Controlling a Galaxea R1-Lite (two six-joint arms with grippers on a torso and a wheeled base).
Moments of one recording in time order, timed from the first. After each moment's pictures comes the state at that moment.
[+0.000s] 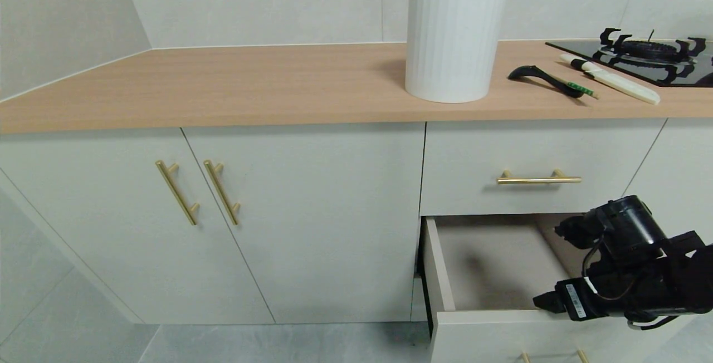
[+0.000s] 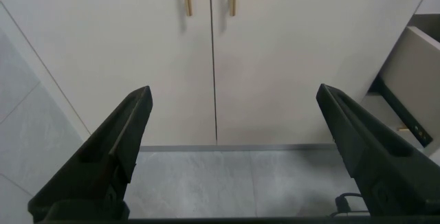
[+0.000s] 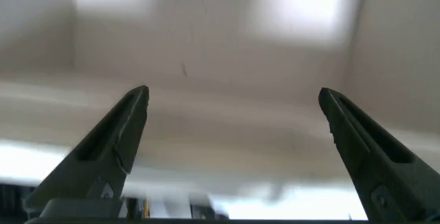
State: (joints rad) left arm 0.00 0.00 0.00 0.00 0.00 0.00; right arm 0.29 1.70 -0.67 -0.01 -0.13 0.10
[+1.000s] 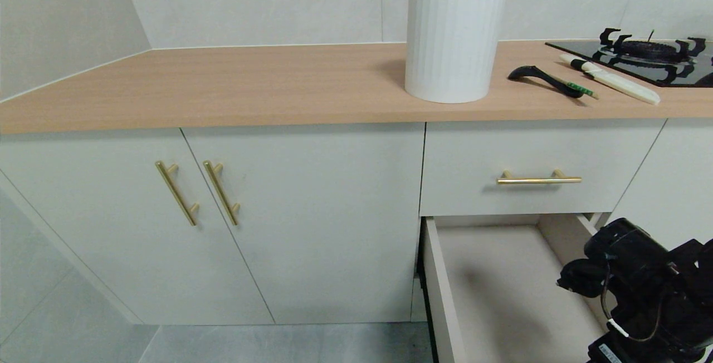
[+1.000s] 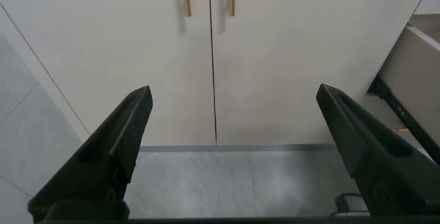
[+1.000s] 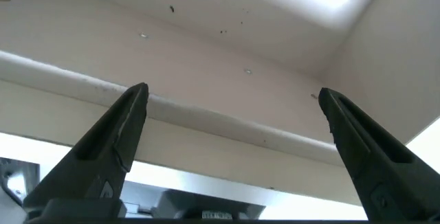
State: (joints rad) left arm 0.00 0.00 0.00 0.00 0.00 0.00; right arm 0.36 1.65 -0.73 0.46 -0.10 -0.04
